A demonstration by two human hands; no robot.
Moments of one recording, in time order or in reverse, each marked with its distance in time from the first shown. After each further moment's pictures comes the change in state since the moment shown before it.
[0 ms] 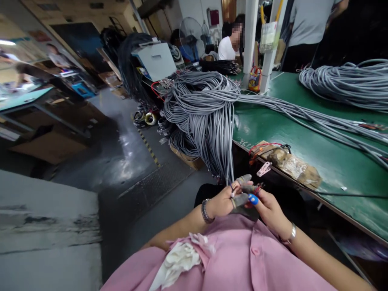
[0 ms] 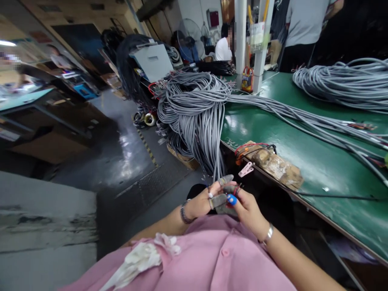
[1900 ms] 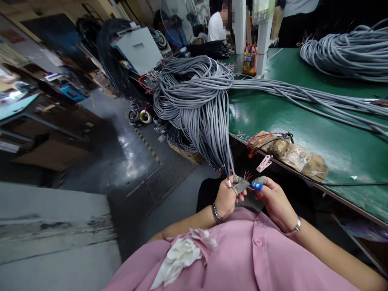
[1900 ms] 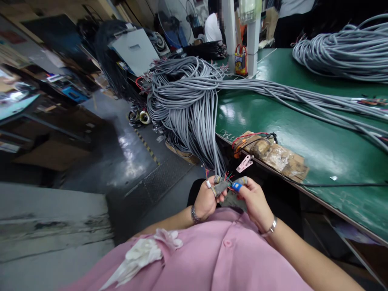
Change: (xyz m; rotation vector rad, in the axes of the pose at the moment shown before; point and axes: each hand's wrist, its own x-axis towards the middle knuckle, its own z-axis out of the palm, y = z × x) left_hand 0.021 -0.025 0.021 -0.180 0.529 -0.239; right_hand 0.015 0.010 0.002 0.496 0.363 0.329
